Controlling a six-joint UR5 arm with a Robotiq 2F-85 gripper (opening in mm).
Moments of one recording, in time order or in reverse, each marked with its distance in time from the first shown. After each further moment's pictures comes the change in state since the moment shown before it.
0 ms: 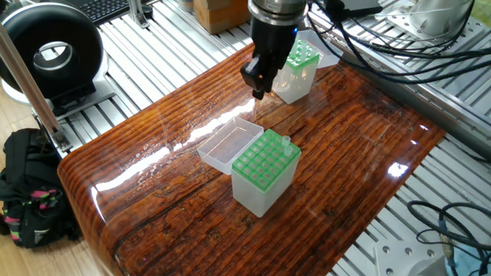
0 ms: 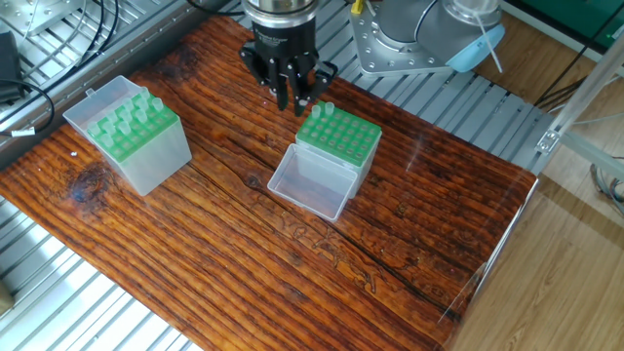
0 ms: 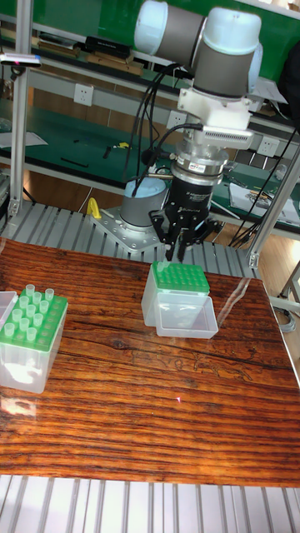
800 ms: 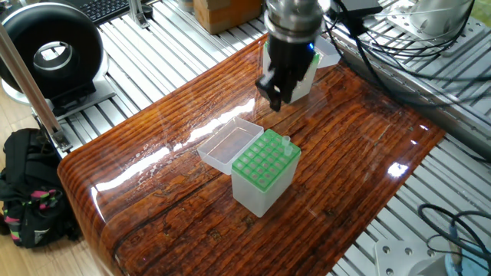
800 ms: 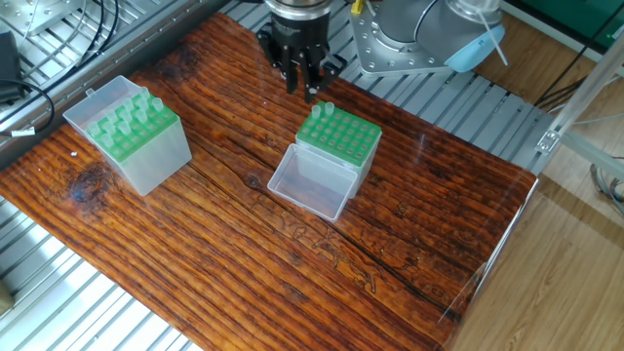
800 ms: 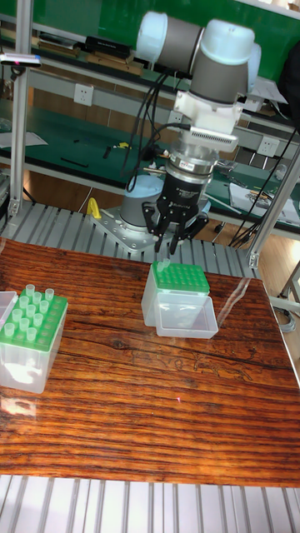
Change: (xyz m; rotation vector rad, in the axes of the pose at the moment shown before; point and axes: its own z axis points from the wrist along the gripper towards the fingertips) arm 0.051 -0.003 0.018 0.047 0.002 0.102
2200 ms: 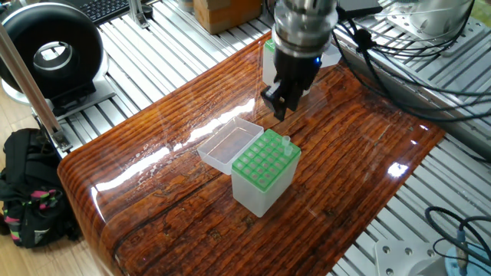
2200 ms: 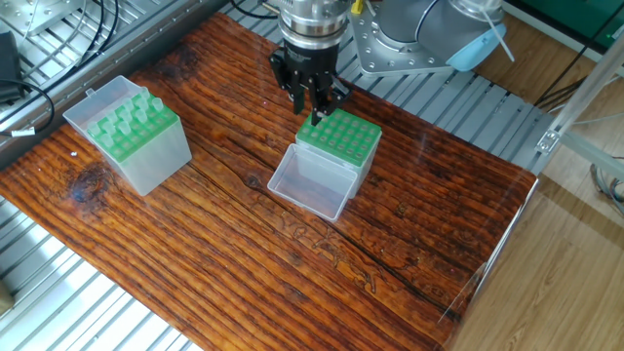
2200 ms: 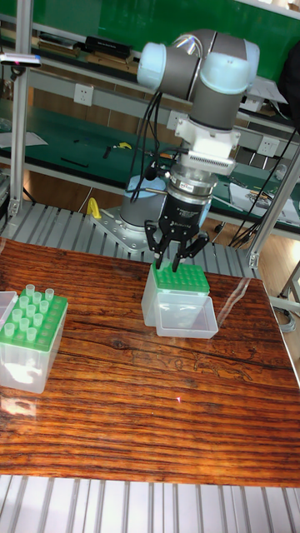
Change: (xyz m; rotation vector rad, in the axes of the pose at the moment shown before) arm -0.004 0.015 0.039 -0.003 -0.028 0.049
